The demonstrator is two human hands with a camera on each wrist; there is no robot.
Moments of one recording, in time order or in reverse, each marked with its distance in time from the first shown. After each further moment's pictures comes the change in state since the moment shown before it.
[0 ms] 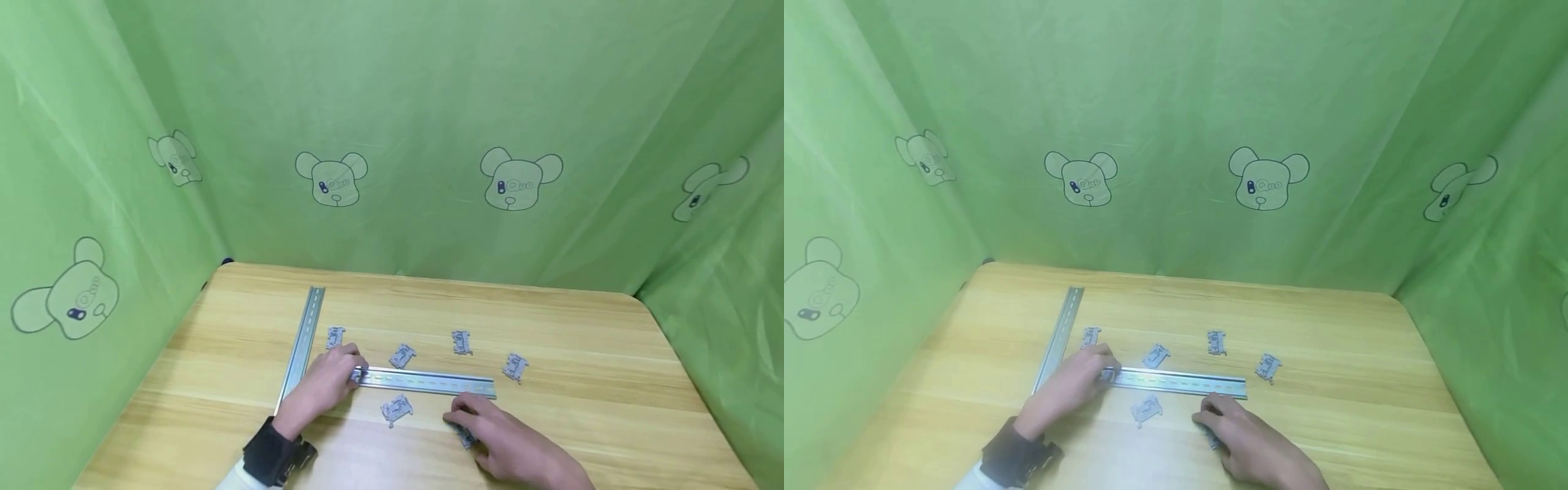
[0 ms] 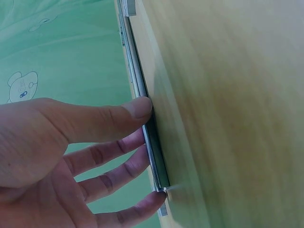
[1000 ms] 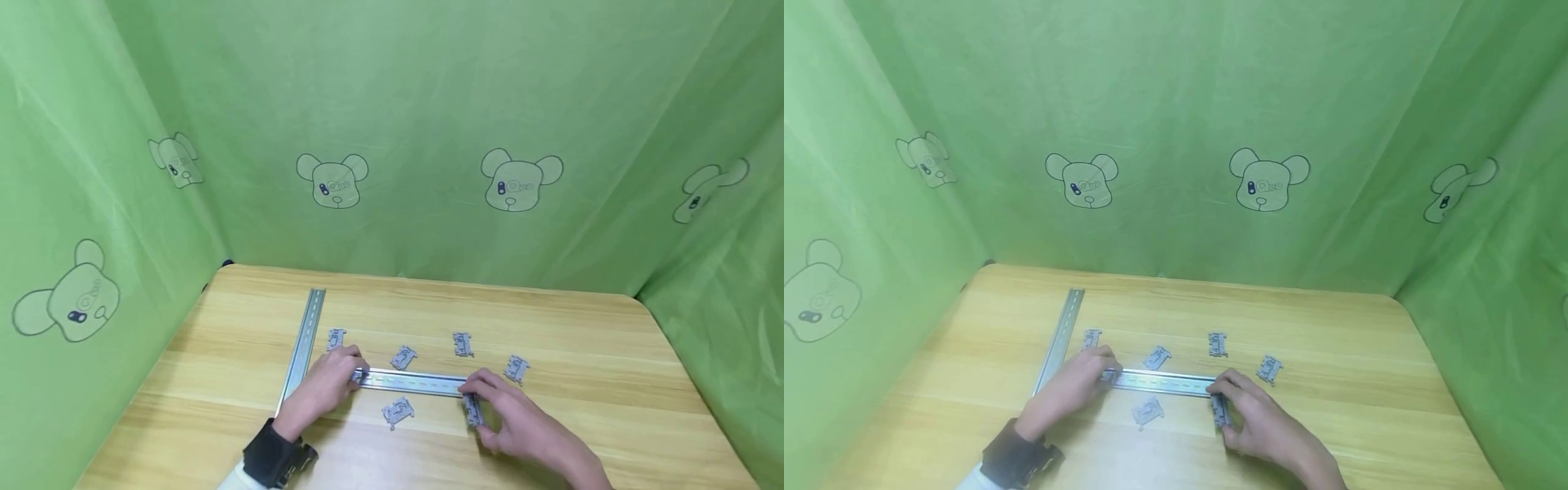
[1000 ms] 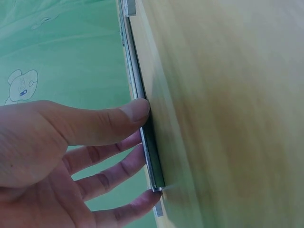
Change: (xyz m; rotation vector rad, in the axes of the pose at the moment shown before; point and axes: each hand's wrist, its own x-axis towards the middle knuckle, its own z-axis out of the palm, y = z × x) left_hand 0.002 -0.005 0.005 -0.011 0.013 0.024; right_hand 0.004 0.019 -0.014 0.090 0.165 0.113
